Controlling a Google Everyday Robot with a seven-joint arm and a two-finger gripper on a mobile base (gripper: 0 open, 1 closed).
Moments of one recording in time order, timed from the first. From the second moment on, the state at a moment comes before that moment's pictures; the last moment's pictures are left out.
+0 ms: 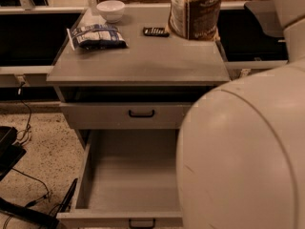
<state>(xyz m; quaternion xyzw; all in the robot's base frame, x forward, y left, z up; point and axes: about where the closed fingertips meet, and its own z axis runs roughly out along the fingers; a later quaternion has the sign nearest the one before) 0.687 -0.114 1.106 -0.60 0.74 -0.20 0.22</state>
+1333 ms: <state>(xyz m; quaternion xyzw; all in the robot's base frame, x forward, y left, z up) 0.823 -0.141 0.985 -0.55 0.75 -0.12 0.36</state>
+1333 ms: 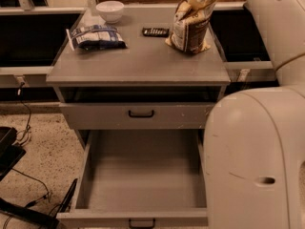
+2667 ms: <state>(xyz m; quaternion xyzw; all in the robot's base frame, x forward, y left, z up) 0.835 -0.130 0.985 -0.54 0.73 -0.12 0.39</state>
